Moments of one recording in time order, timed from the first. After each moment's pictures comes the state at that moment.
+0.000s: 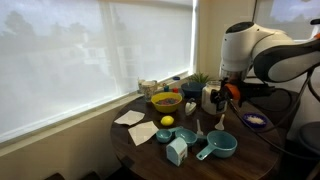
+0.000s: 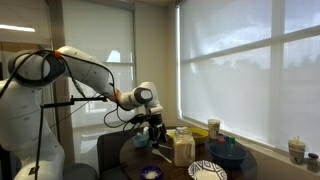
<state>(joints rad) 0.09 -0.24 0.14 -2.33 -0.37 2.08 1.34</state>
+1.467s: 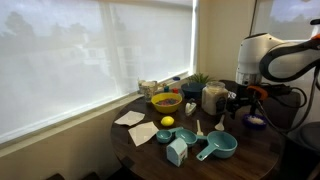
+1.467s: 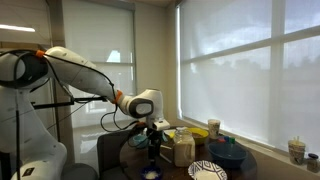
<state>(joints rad) -0.03 -0.33 0.06 -2.52 -0.07 2.17 0.76</state>
